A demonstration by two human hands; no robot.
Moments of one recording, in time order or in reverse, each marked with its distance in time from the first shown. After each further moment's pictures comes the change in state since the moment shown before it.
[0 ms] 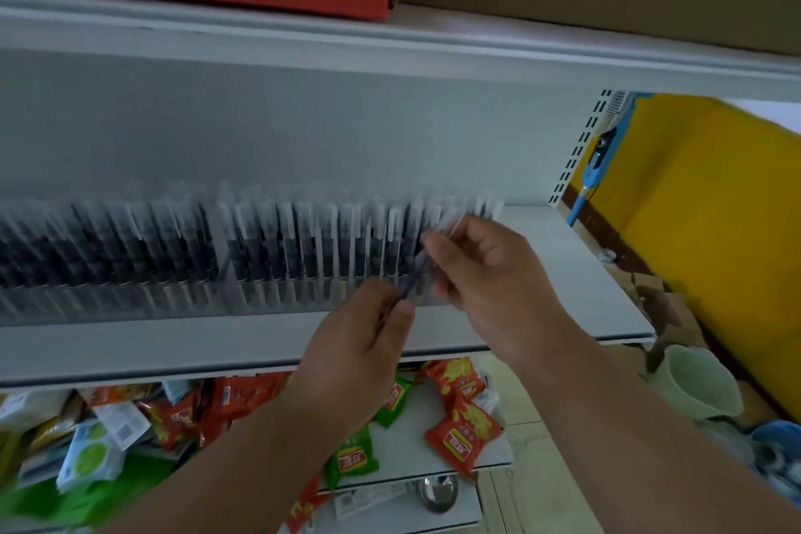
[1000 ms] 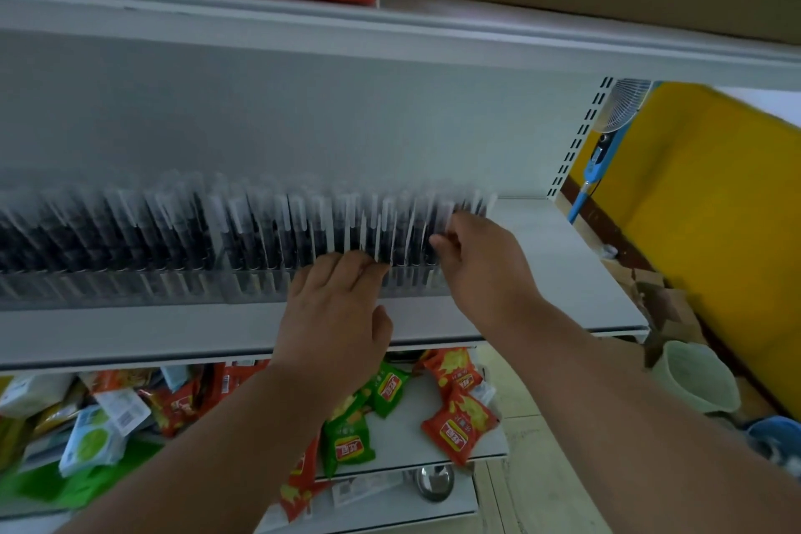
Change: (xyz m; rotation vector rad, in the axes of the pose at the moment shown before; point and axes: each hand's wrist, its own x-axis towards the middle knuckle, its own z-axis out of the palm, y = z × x) left_hand 0.017 -0.023 -0.001 0.799 0.090 0.208; right_hand 0.028 0.036 -0.009 -0.822 0.051 -0.160
